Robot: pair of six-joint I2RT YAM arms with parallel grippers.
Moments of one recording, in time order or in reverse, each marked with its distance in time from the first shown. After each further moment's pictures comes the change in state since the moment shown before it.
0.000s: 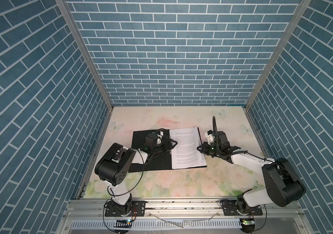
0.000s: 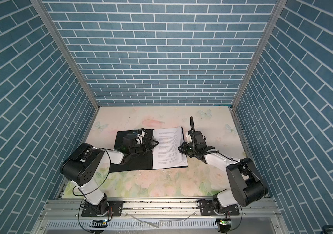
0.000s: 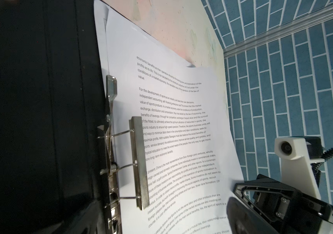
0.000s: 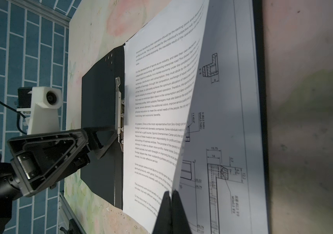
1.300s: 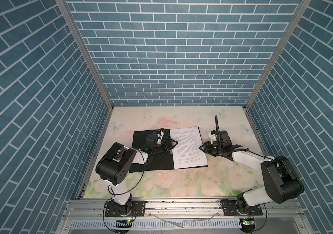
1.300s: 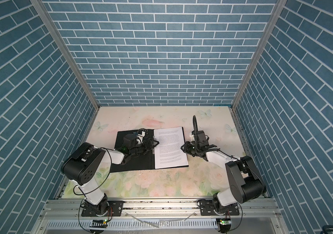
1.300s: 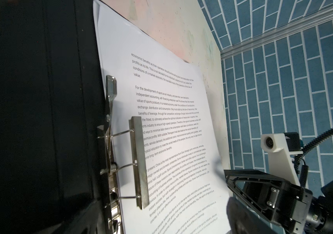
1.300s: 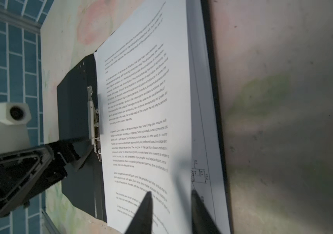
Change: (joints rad) left arm -0.006 0.013 -0.005 0.033 0.000 -0.018; right arm -0.061 0.025 0.020 -0.079 0.061 -0.042
